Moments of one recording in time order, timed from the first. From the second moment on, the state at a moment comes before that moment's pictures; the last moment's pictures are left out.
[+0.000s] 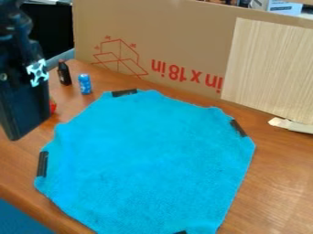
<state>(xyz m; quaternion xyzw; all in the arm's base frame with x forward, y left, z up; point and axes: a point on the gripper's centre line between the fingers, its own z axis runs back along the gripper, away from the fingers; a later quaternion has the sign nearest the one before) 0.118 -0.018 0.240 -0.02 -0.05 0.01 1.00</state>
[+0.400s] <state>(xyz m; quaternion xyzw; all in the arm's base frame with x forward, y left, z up) 0.129 -0.008 0.219 -0.01 -0.06 0.04 1.00</state>
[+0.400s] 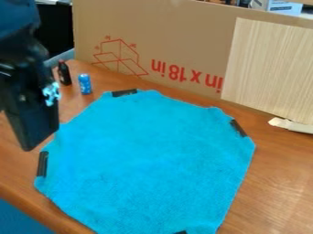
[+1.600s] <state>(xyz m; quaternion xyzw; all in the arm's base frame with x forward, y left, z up) 0.211 0.125 0.065 0.01 -0.09 0.32 0.94</state>
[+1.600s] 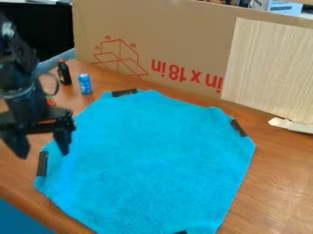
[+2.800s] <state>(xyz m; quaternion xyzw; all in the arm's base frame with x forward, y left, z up) 0.208 0.144 0.037 0.05 -0.09 0.37 0.92</state>
